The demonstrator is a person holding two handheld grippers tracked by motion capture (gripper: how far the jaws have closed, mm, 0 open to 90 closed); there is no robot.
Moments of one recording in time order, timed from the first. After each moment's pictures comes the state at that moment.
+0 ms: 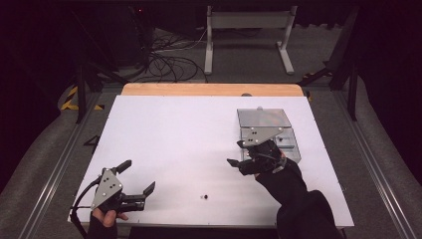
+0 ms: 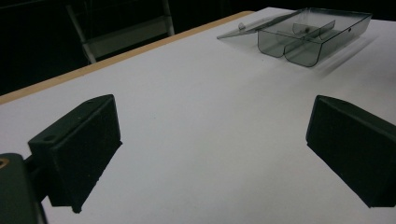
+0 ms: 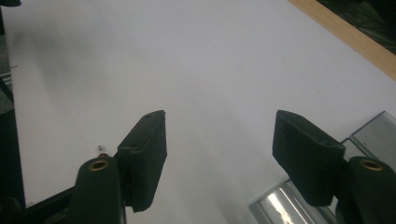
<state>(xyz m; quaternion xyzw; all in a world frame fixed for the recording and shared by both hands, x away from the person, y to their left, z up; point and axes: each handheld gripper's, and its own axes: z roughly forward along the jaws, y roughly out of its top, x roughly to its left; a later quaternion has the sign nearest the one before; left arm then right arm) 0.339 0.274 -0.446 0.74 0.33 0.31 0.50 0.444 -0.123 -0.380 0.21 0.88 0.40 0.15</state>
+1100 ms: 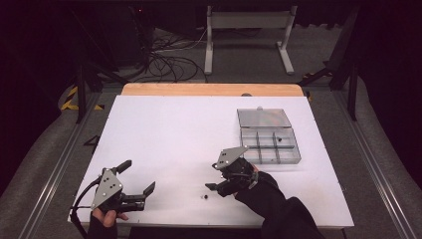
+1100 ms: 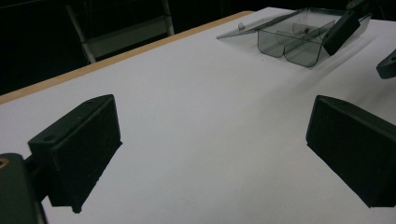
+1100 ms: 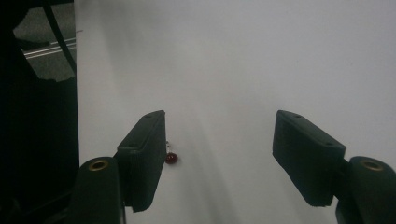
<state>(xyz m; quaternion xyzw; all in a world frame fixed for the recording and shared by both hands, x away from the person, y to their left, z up) 0.339 0.273 -0.446 0.74 0.33 0.31 0.50 0.425 -0.067 -0.423 0.13 0.91 0.38 0.07</state>
